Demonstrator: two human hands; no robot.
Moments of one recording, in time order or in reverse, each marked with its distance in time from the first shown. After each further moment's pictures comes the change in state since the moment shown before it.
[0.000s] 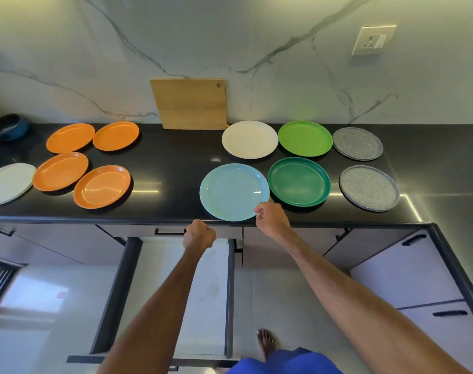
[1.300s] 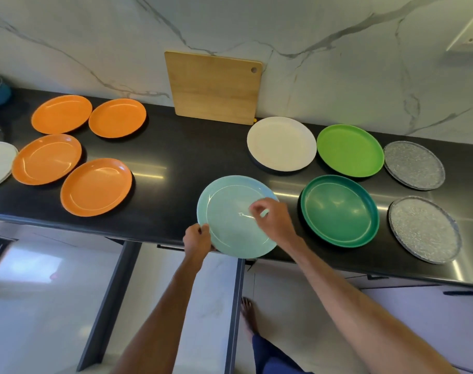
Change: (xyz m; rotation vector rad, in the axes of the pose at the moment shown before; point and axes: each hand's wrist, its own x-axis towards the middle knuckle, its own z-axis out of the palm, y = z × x) left_hand 0.129 -0.010 -0.011 -0.661 0.001 -0.231; right_hand 0.145 -0.050 0.049 0.224 0.052 -0.238
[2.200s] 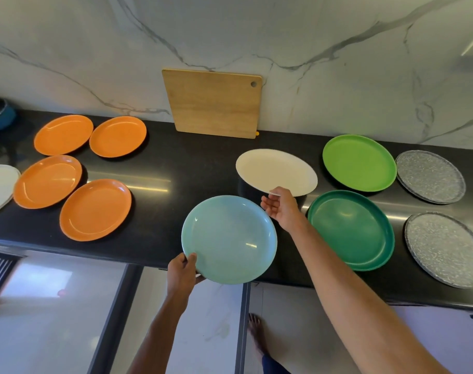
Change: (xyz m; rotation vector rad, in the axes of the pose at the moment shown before) left_hand -0.010 -0.002 -0.032 -0.191 -0.001 -0.003; right_hand 0.106 0.010 -0.021 1.070 0.070 0.917
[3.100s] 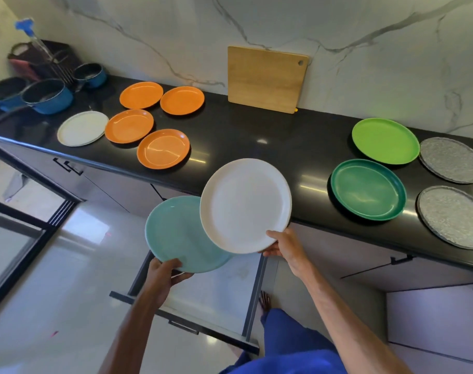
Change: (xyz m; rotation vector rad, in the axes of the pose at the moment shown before) left_hand -0.173 -0.120 -0.191 -0.325 0.042 -0.079; right_hand -0.230 0.208 -0.054 -0.517 -0.275 -0.137
